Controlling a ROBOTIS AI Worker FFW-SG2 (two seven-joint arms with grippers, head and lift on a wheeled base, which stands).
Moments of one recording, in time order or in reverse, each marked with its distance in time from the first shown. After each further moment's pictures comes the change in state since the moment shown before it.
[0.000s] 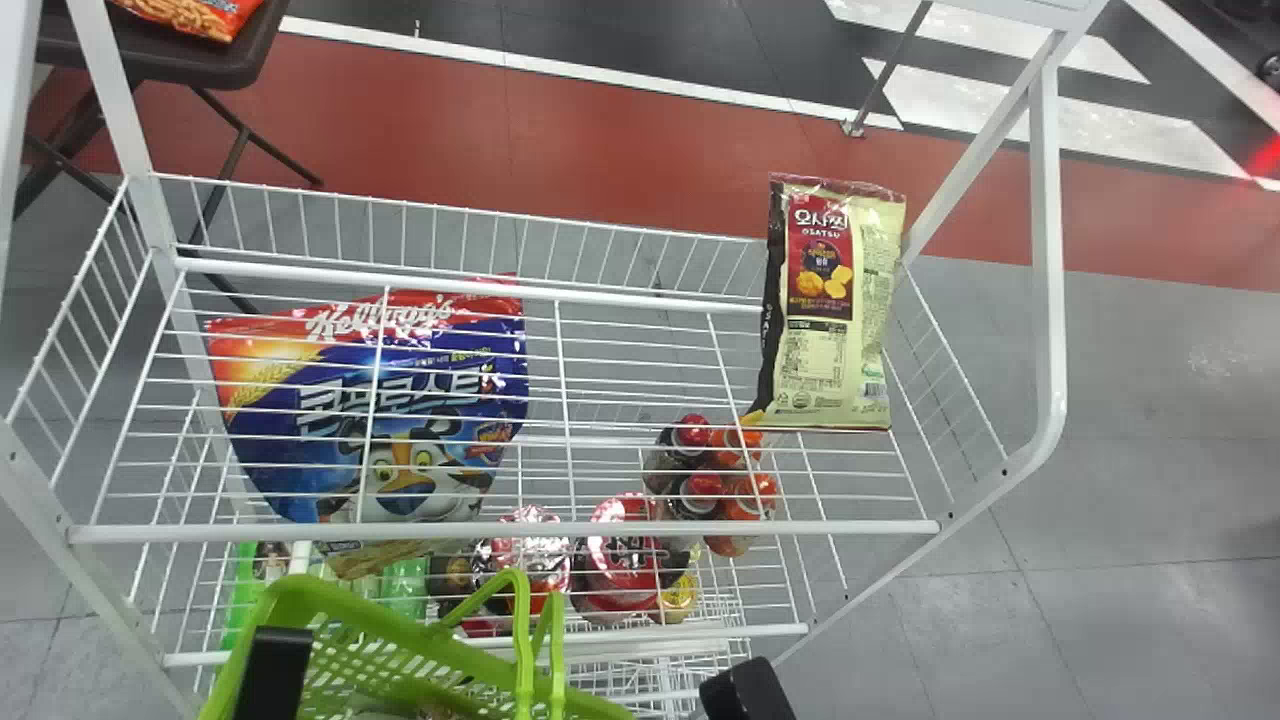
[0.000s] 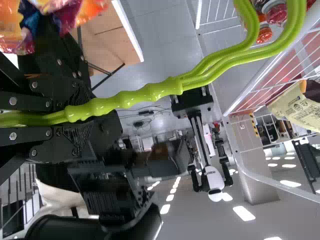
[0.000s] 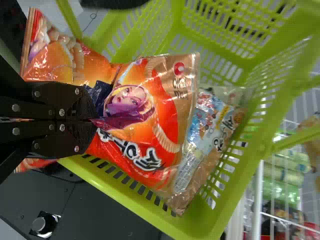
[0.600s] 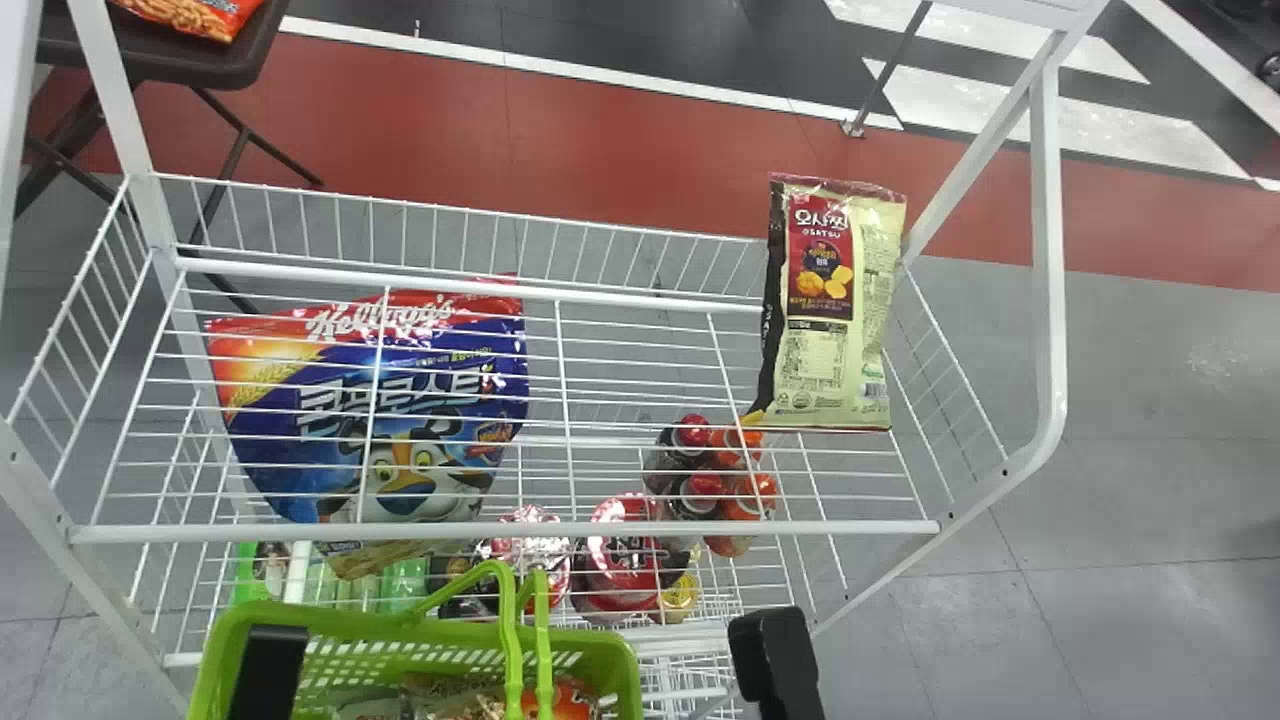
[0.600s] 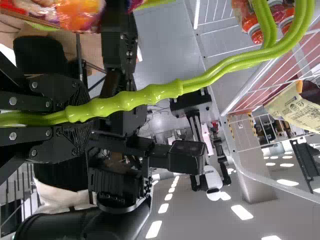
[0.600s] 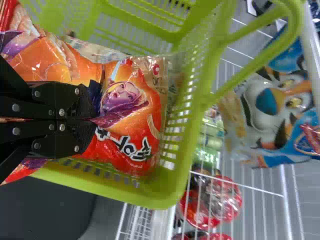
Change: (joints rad) left arm -0.002 0.000 0.004 0.004 0.002 0.000 -0.004; right arm 0.047 0.001 0.004 0.043 0.080 -0.369 -0.053
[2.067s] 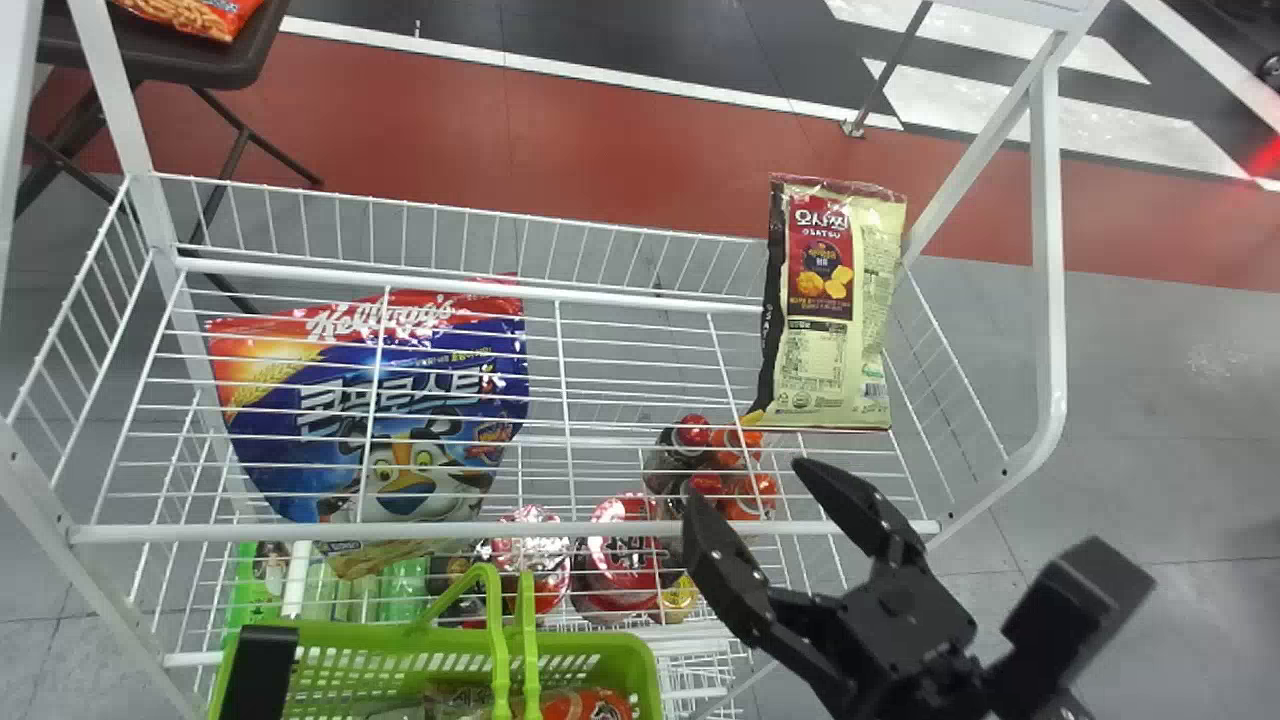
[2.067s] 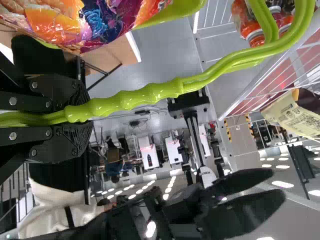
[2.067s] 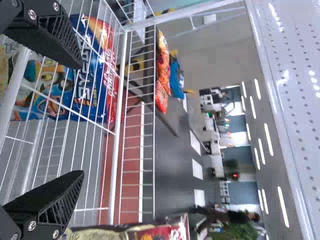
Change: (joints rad) left arm -0.008 0.000 0.015 0.031 0.011 -0.014 0.003; right arm 0.279 0.071 -0.127 -0.133 0.158 -1.006 0.014
